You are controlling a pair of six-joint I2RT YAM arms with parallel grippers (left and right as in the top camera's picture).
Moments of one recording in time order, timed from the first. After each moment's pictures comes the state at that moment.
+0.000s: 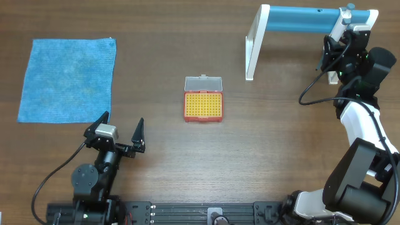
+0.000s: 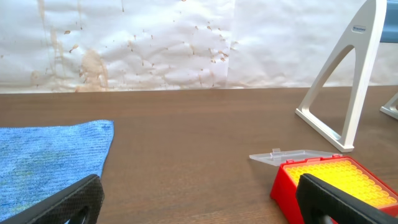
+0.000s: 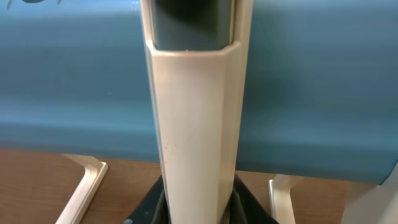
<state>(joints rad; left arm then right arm) -0.04 0.01 0.01 -0.06 0.18 -0.08 -0.43 1.64 0.92 0.40 -0.53 -0.09</state>
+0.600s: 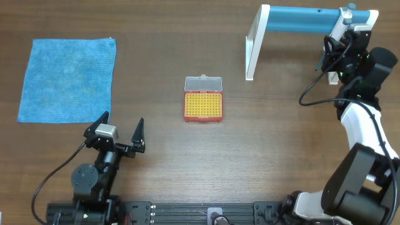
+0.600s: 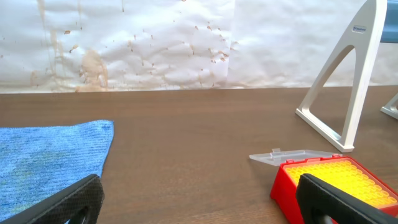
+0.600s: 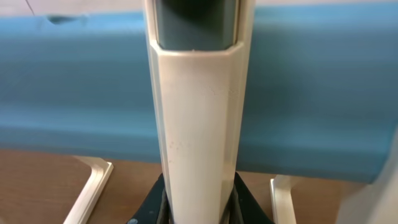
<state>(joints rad) -0.04 0.01 0.01 -0.06 0.18 -0.08 -0.43 1.59 0.92 0.35 -0.53 -0.09</state>
